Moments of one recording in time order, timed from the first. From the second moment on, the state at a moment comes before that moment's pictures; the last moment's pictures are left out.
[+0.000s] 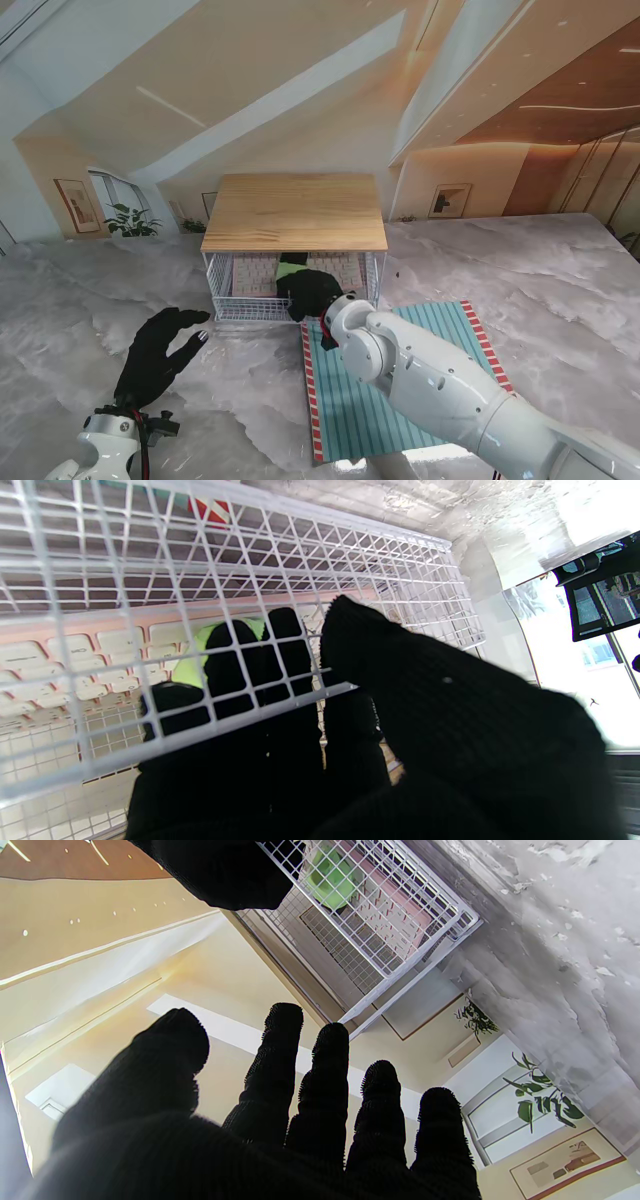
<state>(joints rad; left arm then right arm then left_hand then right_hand) 1.95 -1.18 -1.44 -1.73 0.49 -0.30 0.38 -0.96 -1.28 0.51 -1.09 -0.54 0.04 -0.21 0.70 -0.12 0.26 0.13 0.64 0.15 0.28 0.23 0.54 0.16 0.29 0.27 0.14 0.14 0.34 0.34 -0.05 0.16 0.32 0.43 0.76 -0.80 1.15 -0.17 0.76 0.04 0.97 0.33 0.95 0.12 0.87 0.38 0.85 0.11 1.27 0.49 0.70 0.12 1.58 0.78</state>
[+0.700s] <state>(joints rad) 1.95 -1.18 -1.44 -1.74 0.49 -0.30 0.39 -1.01 -1.26 0.54 -1.15 -0.55 0.04 -0.21 0.70 -0.12 0.26 0.13 0.64 0.15 0.28 0.23 0.54 0.16 0.29 0.27 0.14 0.14 0.34 0.34 -0.05 0.15 0.31 0.44 0.76 -0.80 1.15 -0.17 0.79 0.05 0.97 0.33 0.96 0.12 0.88 0.39 0.86 0.11 1.29 0.49 0.72 0.12 1.61 0.80</state>
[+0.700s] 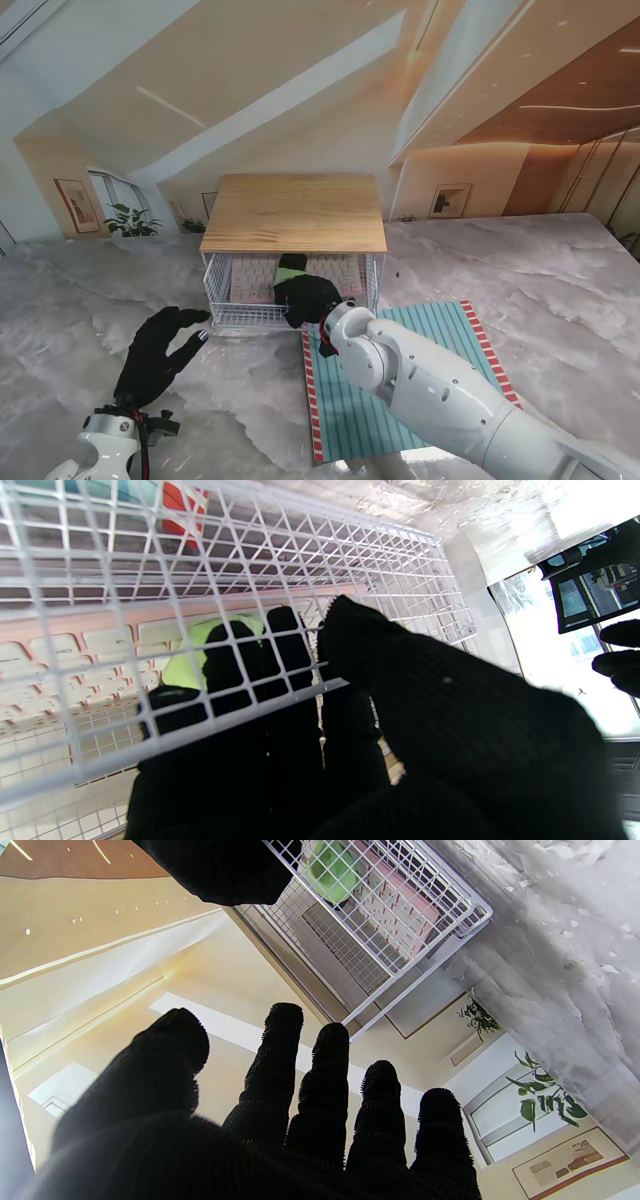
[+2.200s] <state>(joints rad) 1.97 -1.18 -1.47 -1.76 0.51 -0.30 0.41 -1.16 -1.19 0.63 -1.34 -0.61 0.04 -0.15 0.70 -0.12 0.26 0.13 0.64 0.15 0.28 0.22 0.54 0.16 0.29 0.27 0.14 0.14 0.34 0.34 -0.05 0.15 0.30 0.45 0.76 -0.80 1.15 -0.17 0.81 0.05 0.97 0.34 0.98 0.12 0.88 0.41 0.89 0.11 1.30 0.51 0.74 0.12 1.63 0.84</state>
